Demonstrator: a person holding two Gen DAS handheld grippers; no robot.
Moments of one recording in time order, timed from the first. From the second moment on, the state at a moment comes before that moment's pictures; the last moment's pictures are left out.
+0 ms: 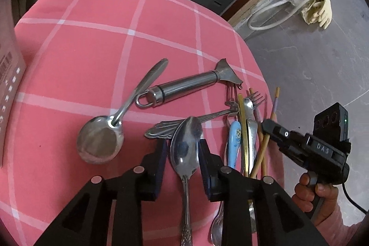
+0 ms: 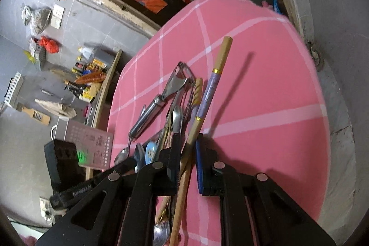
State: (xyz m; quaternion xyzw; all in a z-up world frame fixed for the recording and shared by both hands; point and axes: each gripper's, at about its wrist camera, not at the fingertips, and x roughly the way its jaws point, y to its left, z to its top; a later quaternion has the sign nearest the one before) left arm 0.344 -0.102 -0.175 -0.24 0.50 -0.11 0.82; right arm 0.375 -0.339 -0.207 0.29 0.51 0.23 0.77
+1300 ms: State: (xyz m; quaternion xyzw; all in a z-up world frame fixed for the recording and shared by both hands) left arm 0.388 -0.119 -0.187 -0.24 0.58 -0.20 0.75; right arm 0.381 -0.319 -0.198 0.17 0.59 0.17 0.77
